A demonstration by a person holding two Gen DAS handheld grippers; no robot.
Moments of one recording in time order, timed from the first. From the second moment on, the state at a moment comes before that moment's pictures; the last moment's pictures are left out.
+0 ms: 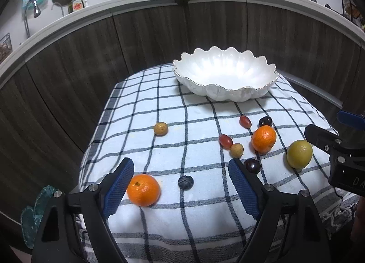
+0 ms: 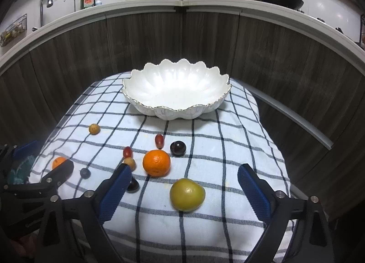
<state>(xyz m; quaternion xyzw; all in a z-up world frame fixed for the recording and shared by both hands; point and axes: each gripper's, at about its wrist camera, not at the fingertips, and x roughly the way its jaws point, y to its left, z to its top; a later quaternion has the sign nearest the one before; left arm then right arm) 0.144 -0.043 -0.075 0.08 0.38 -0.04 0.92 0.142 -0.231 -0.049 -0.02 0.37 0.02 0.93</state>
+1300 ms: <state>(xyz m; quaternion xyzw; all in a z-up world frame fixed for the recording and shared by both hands) 0.177 -0.045 -0.140 0.06 0.44 -0.05 0.89 0.179 -0.237 -0.119 0.01 0.47 0.00 0.88</state>
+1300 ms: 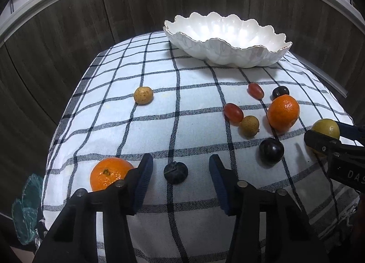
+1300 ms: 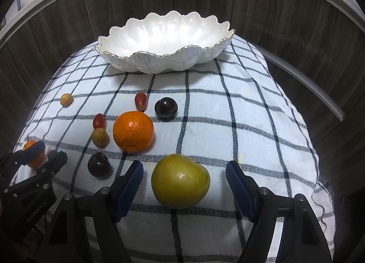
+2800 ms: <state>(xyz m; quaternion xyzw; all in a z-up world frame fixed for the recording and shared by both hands) 0.175 -0.043 -0.122 0.04 0.44 -0.06 0.89 0.177 -0.241 -0.107 0.02 0.47 0.01 0.88</state>
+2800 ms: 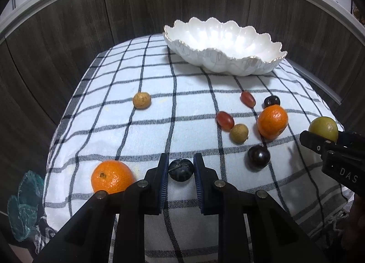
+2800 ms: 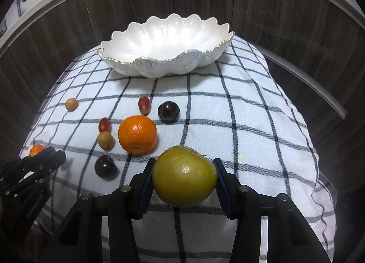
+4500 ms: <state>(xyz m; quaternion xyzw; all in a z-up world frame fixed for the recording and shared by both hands) 0.274 -0.075 -0.043 0.04 0.39 -0.08 0.92 0.263 -0.275 -0.027 0.01 0.38 0.00 0.92</state>
